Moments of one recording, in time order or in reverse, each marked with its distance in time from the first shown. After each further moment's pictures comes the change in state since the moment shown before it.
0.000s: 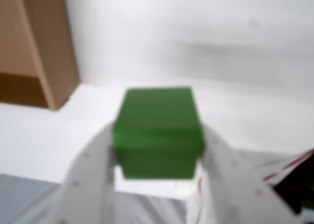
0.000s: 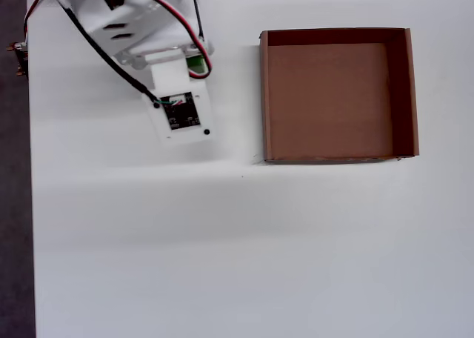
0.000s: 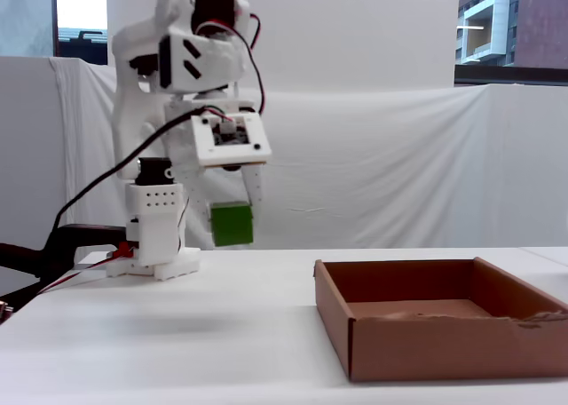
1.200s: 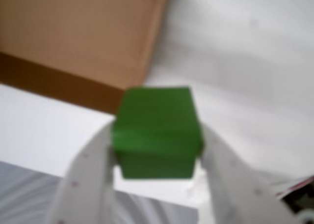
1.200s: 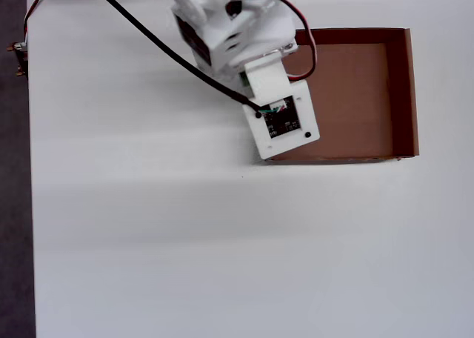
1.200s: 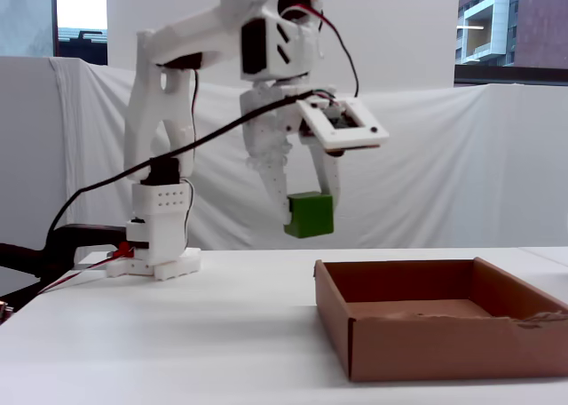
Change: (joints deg) arm -11.1 -23.1 -30.1 5.4 2.1
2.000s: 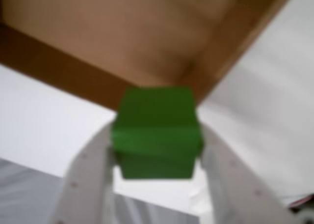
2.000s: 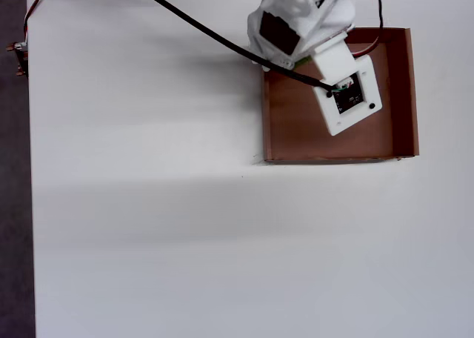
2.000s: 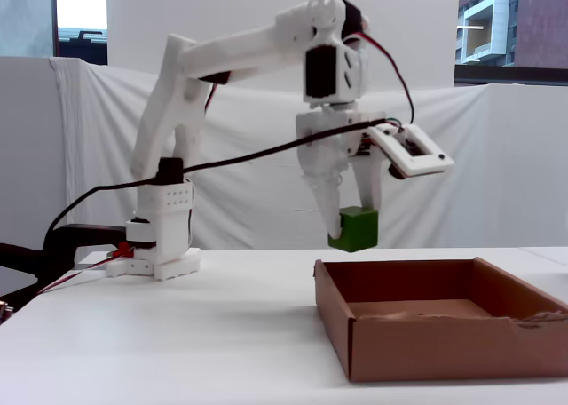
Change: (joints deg) arm -9.1 -13.9 -13.4 1.3 0.1
